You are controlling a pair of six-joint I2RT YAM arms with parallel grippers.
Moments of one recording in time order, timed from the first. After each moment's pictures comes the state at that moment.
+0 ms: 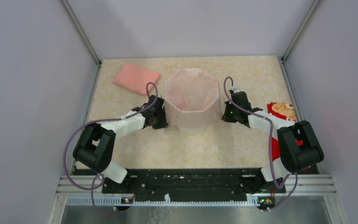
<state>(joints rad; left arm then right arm) -0.49 1.54 0.86 -0.32 -0.01 -0.64 0.34 1.49 0.75 -0.11 -0.03 0.40</state>
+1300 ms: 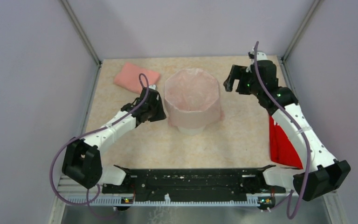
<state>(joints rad) -0.48 1.36 0.94 -0.45 -0.05 -0.59 0.34 1.21 1.26 -0.59 0.04 0.36</state>
